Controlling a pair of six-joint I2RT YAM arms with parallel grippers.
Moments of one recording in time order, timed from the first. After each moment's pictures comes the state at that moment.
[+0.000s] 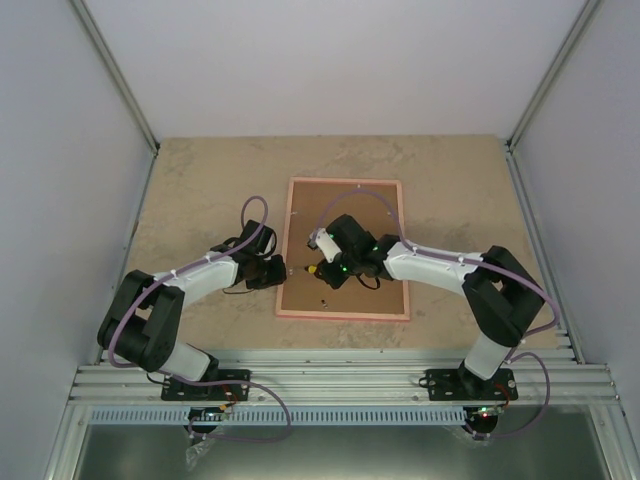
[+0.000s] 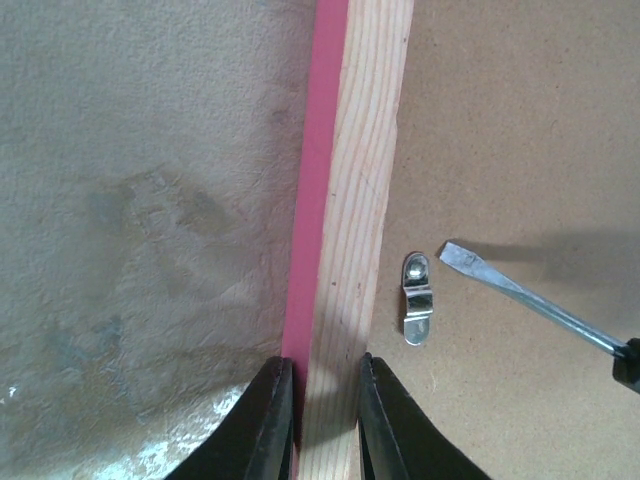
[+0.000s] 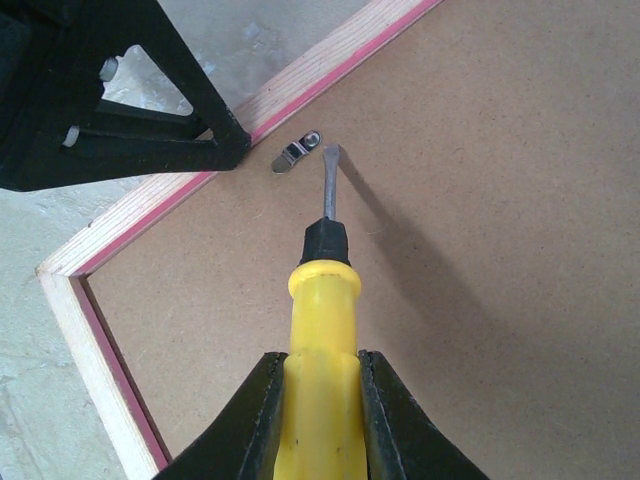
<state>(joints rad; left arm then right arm) -0.43 1.47 0.68 -0.35 0.20 -0.60 0.87 1.72 1.07 -0.29 -0.20 0.05</state>
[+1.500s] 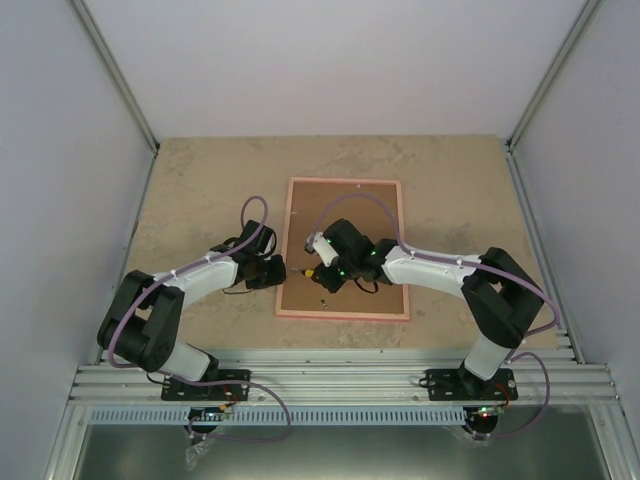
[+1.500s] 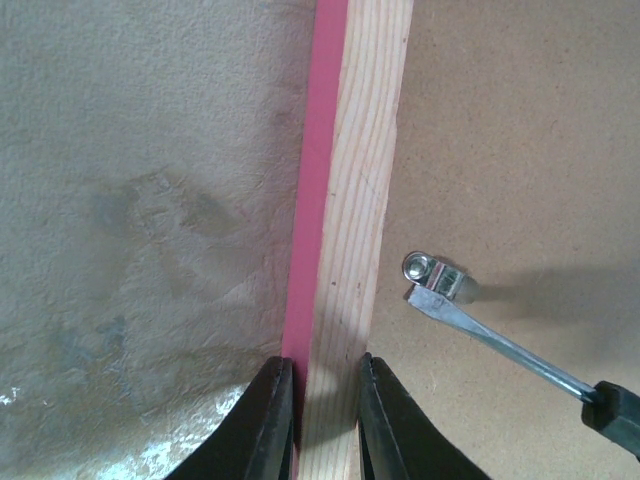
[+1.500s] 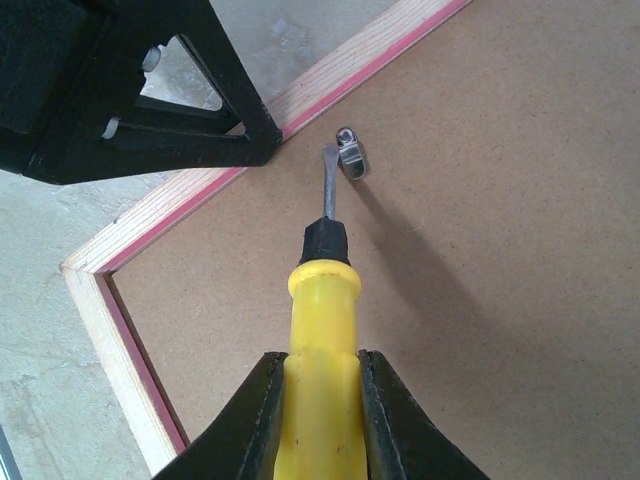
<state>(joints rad) -0.43 1.47 0.68 -0.34 0.20 -0.60 0.90 1.72 1.05 -0.26 -0.20 0.07</state>
